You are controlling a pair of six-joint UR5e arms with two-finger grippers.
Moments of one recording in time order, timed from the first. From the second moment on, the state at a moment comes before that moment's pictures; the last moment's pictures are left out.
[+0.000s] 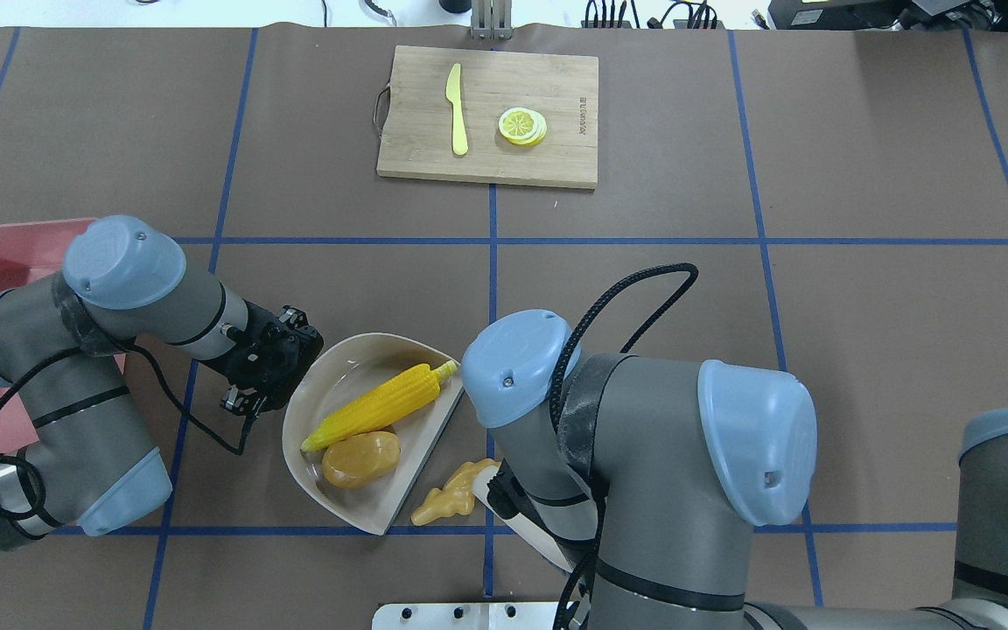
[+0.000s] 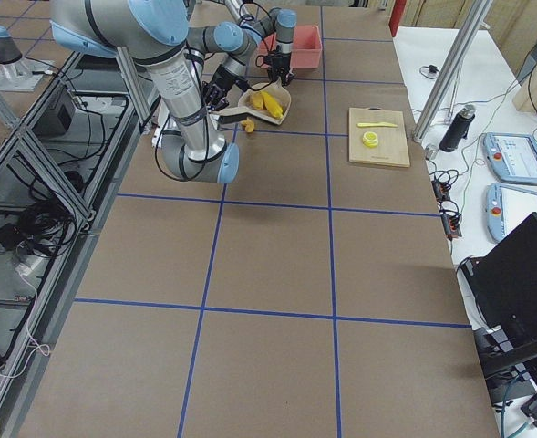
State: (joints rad) left arm -0.59 -1.88 -1.77 -1.93 -2.11 0.85; right arm 0.28 -0.76 2.00 -2.73 2.21 0.27
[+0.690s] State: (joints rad) left arm -0.59 -1.88 -1.77 -1.92 -2.10 0.87; right arm 0.25 -0.77 1.91 -2.72 2.19 0.21
